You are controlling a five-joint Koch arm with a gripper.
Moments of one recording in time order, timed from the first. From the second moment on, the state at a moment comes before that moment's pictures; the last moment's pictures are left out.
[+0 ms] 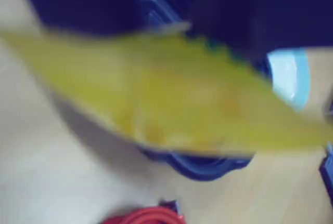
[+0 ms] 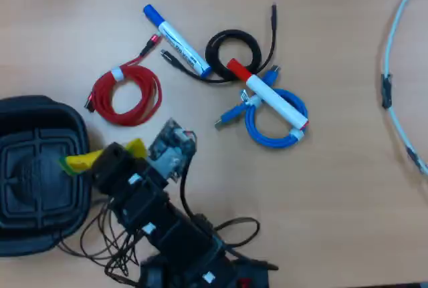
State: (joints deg) arm 44.6 112.0 58.1 99.5 -7.5
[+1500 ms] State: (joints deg) arm 20.0 67.5 58.2 64.1 3.0
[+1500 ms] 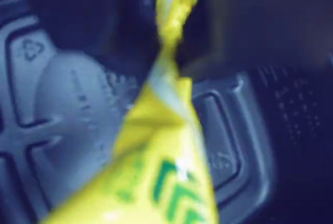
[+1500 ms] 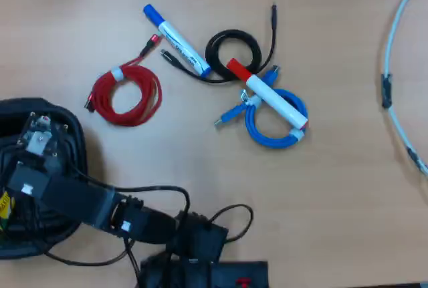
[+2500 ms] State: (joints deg) arm 22.9 59.6 58.2 67.0 3.0
